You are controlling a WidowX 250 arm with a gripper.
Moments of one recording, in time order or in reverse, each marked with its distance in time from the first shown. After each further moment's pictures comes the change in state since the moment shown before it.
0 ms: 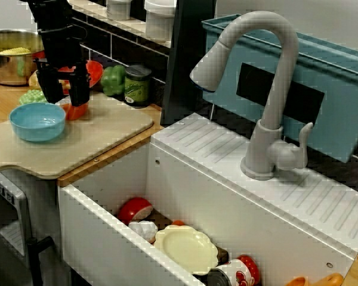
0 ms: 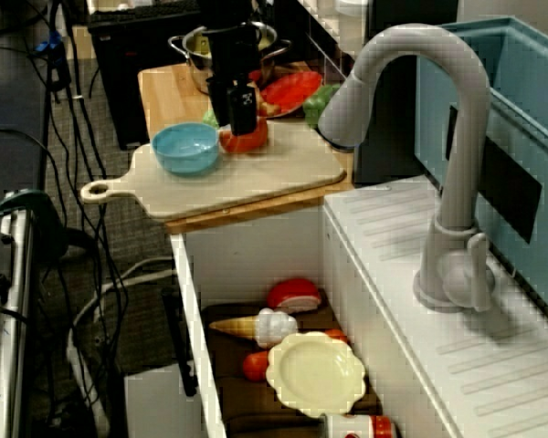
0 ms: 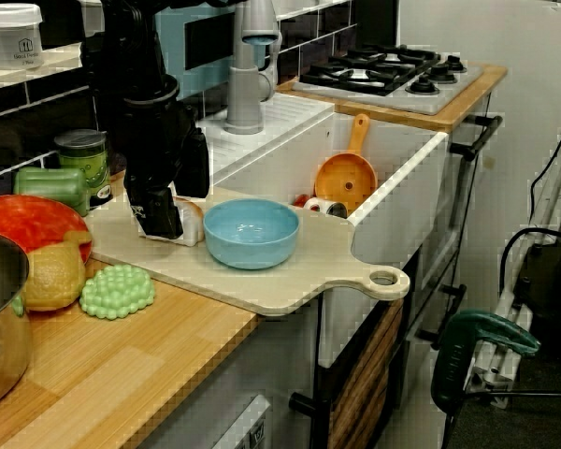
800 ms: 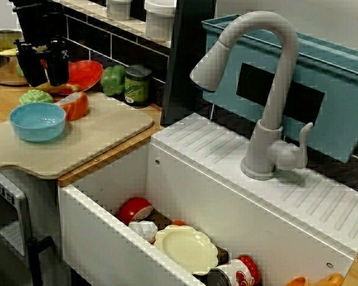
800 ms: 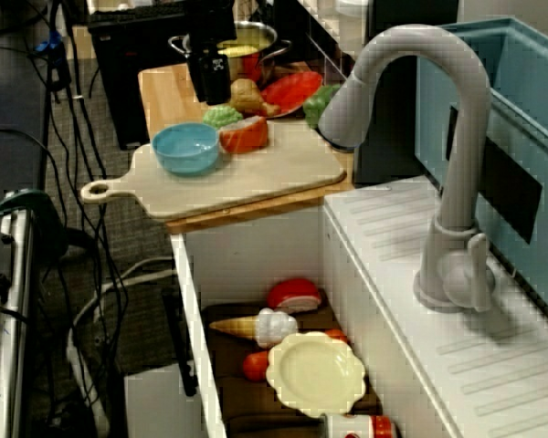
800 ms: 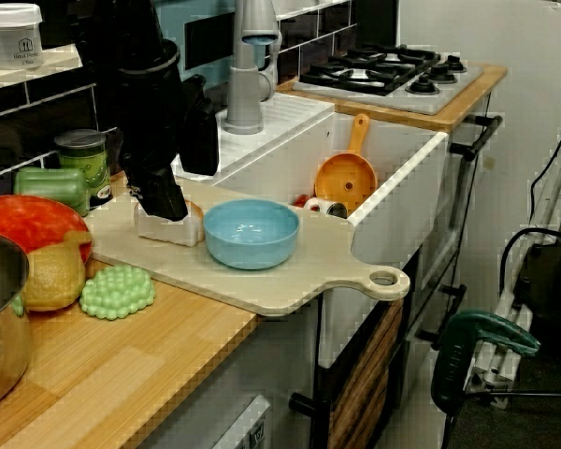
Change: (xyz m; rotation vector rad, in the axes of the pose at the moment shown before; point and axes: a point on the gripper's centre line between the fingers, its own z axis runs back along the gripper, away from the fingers) arm -0.019 0.014 0.034 -0.063 0.013 -0.085
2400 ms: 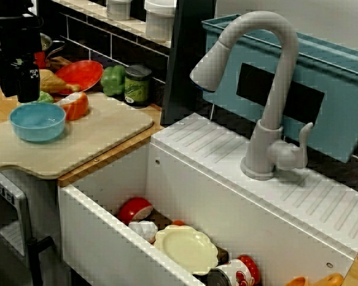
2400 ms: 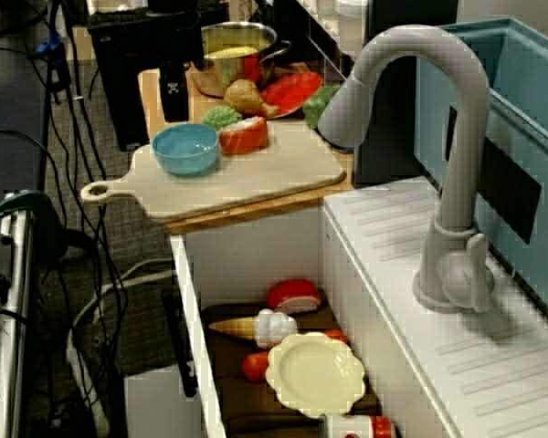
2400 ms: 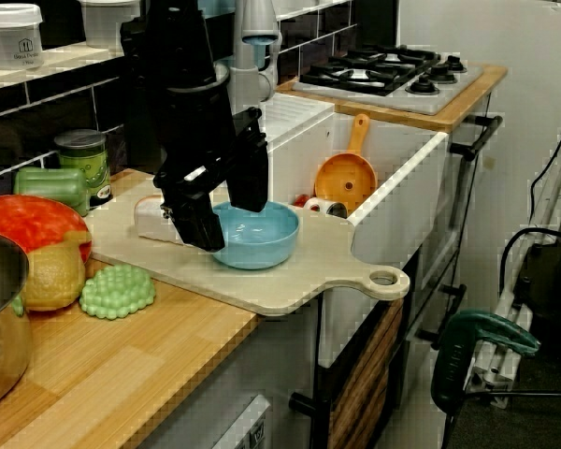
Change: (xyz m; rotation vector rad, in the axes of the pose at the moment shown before) arm -0.038 0.012 -0.009 0.121 0.085 -0.180
